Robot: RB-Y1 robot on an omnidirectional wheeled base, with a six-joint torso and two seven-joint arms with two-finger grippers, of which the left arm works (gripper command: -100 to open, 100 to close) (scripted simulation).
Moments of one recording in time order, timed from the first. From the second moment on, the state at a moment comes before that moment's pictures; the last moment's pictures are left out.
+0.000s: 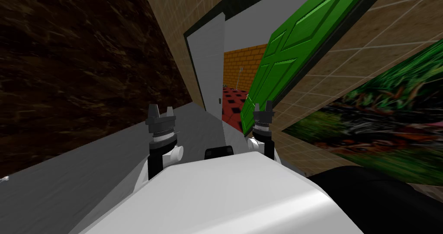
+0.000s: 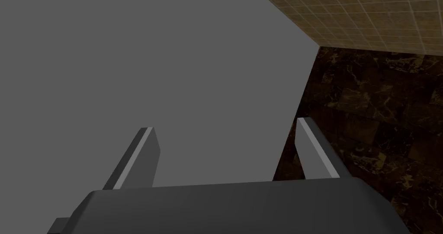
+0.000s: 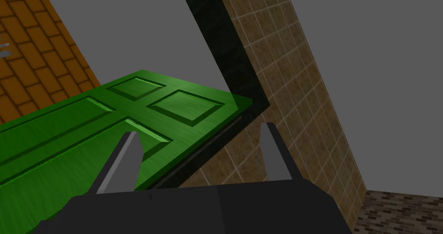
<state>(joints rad) 0.49 0.03 0.05 -2.31 -0.08 -0.57 0.07</state>
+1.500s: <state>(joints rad) 0.38 0.07 0.05 -2.00 -0.07 -0.61 0.06</state>
